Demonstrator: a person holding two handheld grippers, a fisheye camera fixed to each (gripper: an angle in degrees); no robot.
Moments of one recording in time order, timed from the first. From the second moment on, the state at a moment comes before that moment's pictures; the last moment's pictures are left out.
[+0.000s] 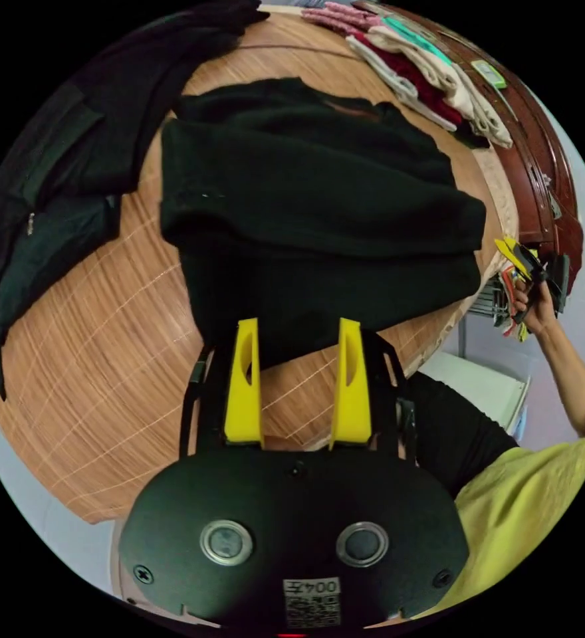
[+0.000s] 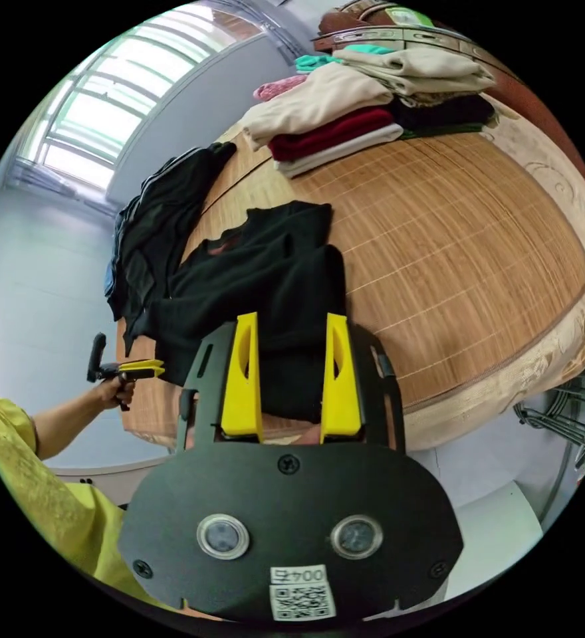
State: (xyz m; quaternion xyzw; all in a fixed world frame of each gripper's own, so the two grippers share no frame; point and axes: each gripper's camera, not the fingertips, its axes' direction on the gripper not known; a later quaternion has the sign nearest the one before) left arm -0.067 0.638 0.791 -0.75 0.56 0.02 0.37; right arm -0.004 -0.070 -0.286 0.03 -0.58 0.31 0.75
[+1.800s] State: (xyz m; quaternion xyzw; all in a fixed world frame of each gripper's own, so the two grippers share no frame) left arm -0.072 0.904 0.993 -0.76 0.46 -0.42 0.16; right arm 0.304 -0.117 -0.015 -0.08 -0.81 0.39 0.44
